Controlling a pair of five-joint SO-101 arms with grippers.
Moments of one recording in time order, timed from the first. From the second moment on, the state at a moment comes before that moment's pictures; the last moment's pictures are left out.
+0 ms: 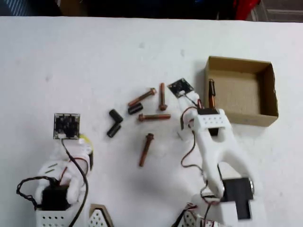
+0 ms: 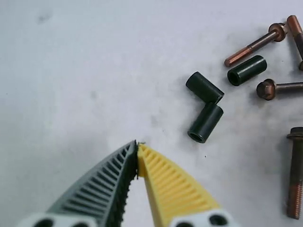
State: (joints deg) left arm -6.4 -104.0 87.1 68.8 0.0; right arm -8.4 -11.1 46.2 47.8 27.9
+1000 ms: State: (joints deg) left arm 1.1 -73.5 58.2 73.8 -5.8; right arm -8.2 -68.5 72.3 54.2 23.2
